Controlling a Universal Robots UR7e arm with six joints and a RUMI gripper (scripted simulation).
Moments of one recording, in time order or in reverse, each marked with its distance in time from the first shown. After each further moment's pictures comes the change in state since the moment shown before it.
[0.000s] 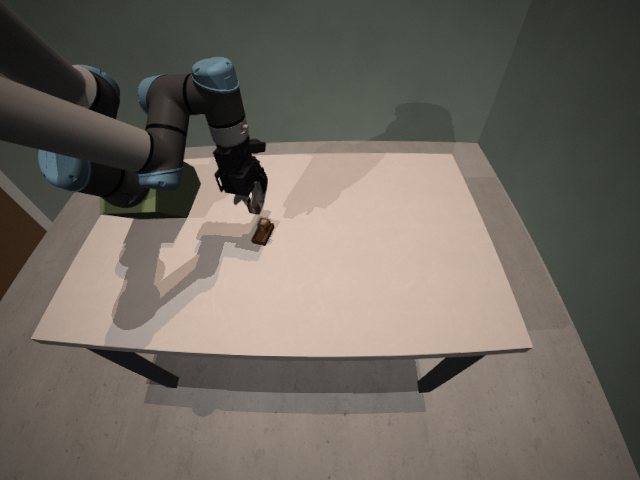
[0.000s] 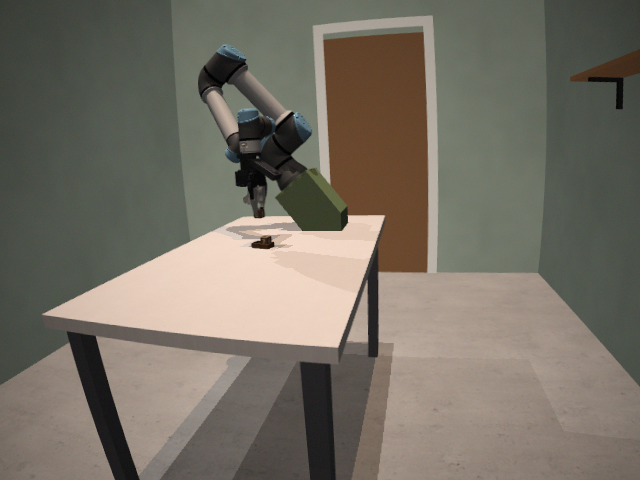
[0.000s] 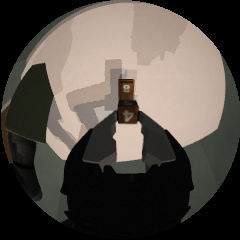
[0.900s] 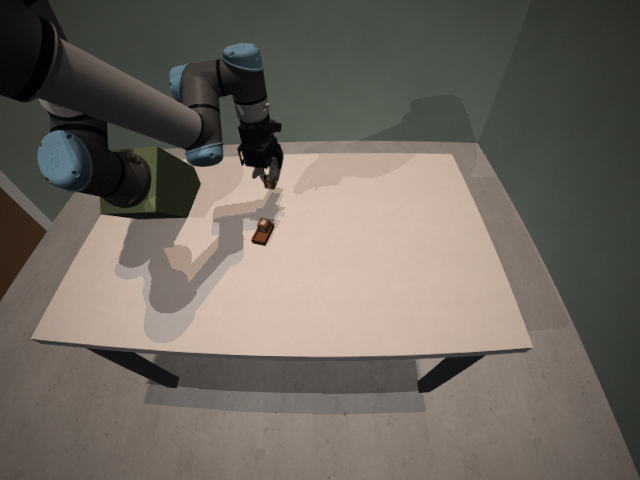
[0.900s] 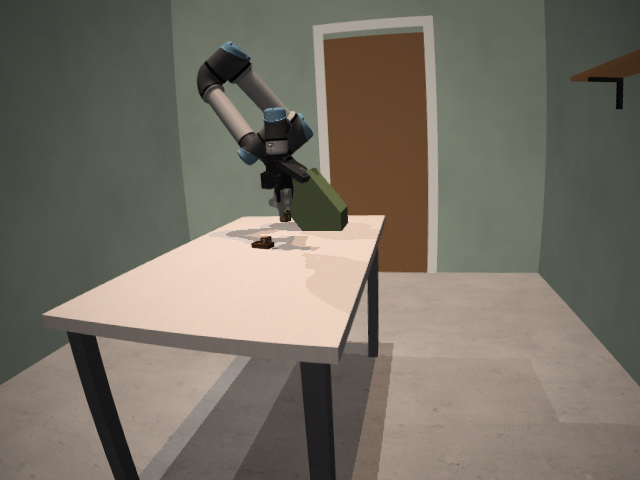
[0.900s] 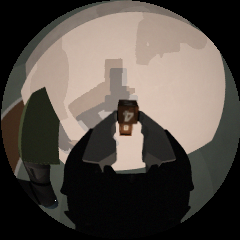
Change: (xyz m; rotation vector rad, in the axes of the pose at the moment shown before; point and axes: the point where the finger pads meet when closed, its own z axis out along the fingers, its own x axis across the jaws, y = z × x) arm -0.001 -0.111 0.009 -0.003 0.001 0.000
